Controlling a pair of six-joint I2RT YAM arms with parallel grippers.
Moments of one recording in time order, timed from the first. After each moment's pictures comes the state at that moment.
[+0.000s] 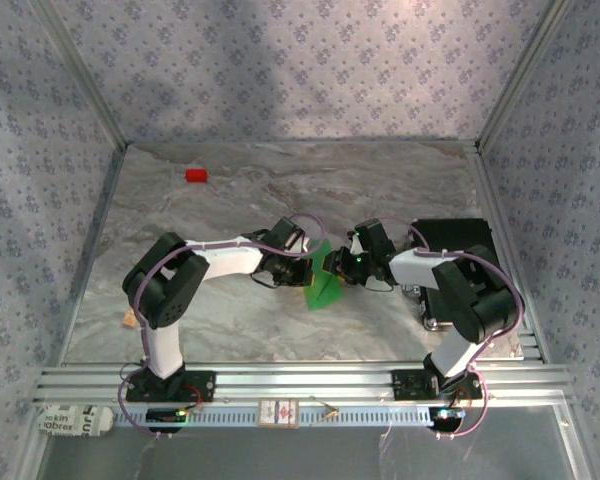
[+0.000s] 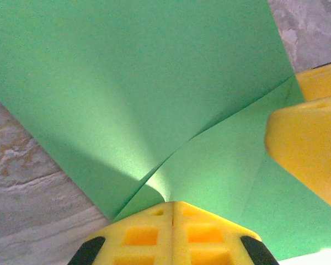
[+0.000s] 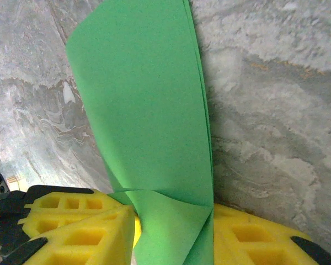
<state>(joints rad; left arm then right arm) -0.77 1.86 1.05 -0.29 0.37 -0.60 0.47 1.65 0.69 0.06 -0.49 0.84</state>
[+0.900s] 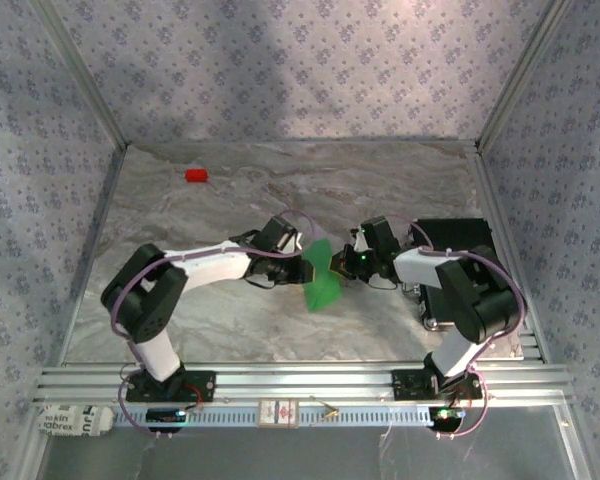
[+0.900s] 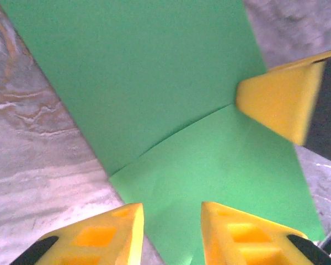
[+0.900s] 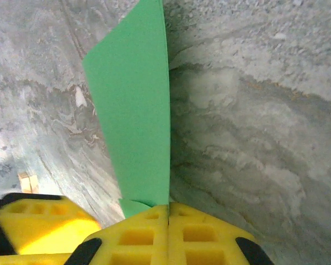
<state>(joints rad) -0.77 1.70 0.97 -0.27 0.34 -0.70 0.43 1.62 0.69 0.04 -0.53 0.80</state>
